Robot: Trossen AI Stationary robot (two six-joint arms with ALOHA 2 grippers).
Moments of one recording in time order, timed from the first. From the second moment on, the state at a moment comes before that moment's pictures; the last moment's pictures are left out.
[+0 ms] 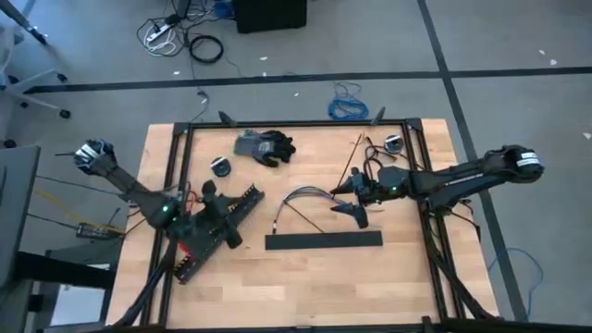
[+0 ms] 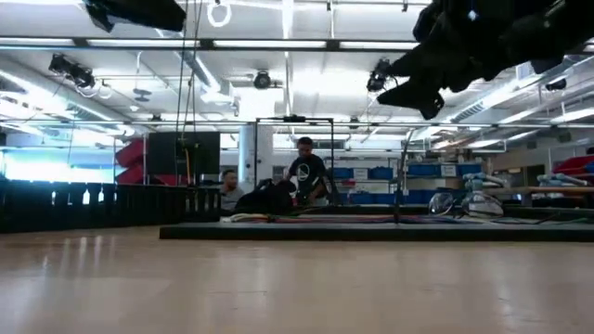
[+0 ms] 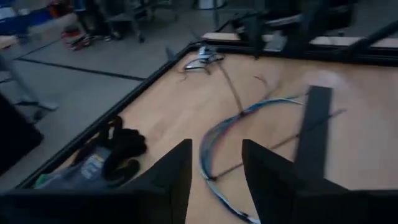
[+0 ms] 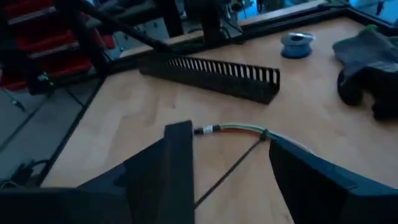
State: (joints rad) left arm -0.66 1.13 0.82 -0.46 -1.08 -0.58; right arm 0.04 1.15 0.45 0.45 0.01 0.24
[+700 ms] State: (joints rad) left arm -0.41 1.38 0.82 -0.77 -0.59 -0.93; right arm 0.01 1.34 0.45 0.63 -0.04 0.23
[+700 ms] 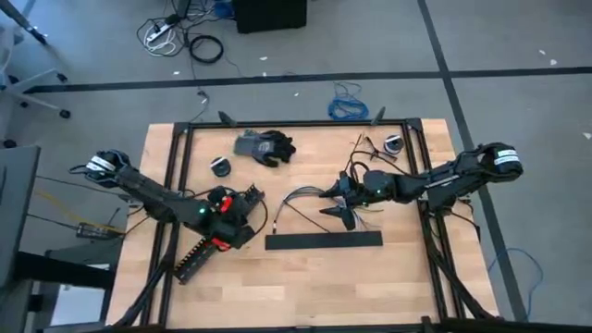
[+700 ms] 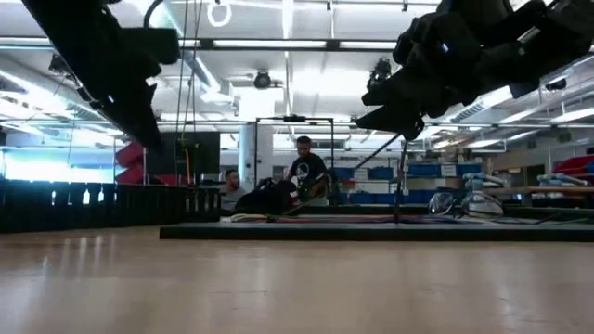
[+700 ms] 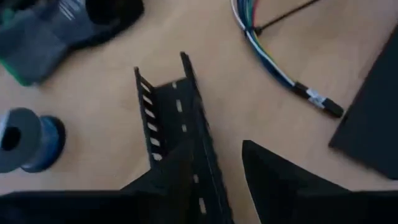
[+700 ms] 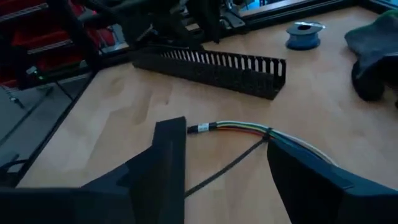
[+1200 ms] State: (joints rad) left arm -0.36 1.43 0.72 -0.65 -0.44 -0.98; right arm 0.00 1.34 0.45 0.61 -0.06 0.22
